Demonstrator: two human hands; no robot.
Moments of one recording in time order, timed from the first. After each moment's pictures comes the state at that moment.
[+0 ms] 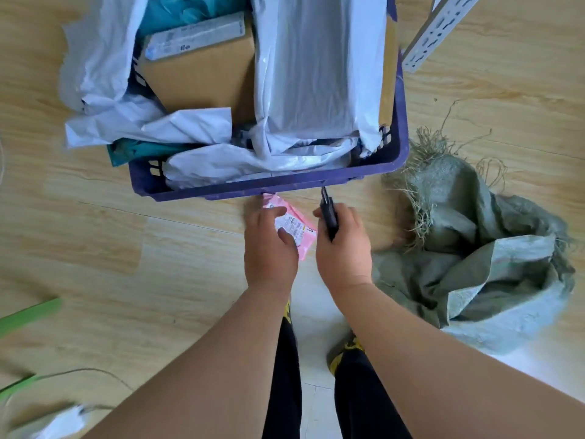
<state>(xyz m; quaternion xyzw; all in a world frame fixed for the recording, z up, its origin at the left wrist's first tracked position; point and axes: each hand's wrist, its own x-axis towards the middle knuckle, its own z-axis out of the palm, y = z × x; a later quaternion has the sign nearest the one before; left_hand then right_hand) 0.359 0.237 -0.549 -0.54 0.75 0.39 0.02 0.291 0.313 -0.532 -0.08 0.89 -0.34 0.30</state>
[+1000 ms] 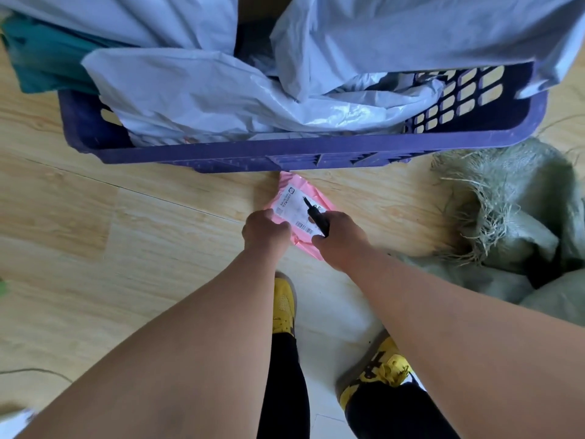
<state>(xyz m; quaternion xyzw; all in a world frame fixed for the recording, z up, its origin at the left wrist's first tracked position) 0.385 0.195 -0.745 -0.63 0.60 0.42 0.25 0.293 0.294 -0.723 -0.16 0.81 -0.12 0.55</state>
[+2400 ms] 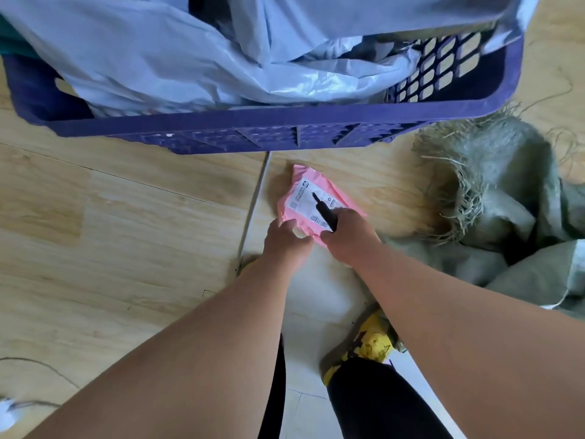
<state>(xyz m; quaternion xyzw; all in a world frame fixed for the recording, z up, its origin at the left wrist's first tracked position) 0.379 0.266 -0.737 -0.54 0.61 0.48 0.33 0.278 0.337 -0.712 -0.14 0.82 -0.05 0.55</state>
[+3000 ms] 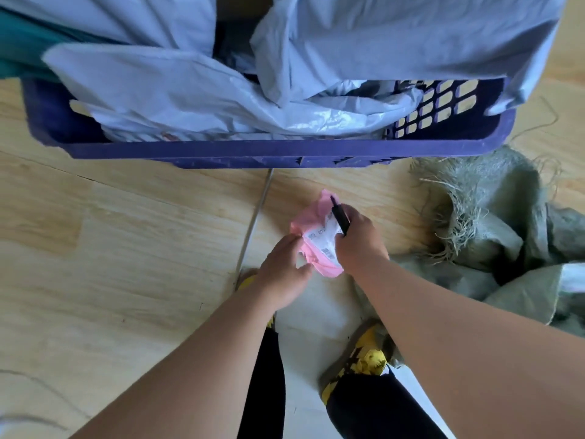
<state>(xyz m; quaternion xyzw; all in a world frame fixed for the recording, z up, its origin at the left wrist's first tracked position) 0.393 0.251 -0.690 -0.38 0.68 0.54 0.31 0.269 0.329 -0.713 -0.07 0.87 -0.09 0.49</state>
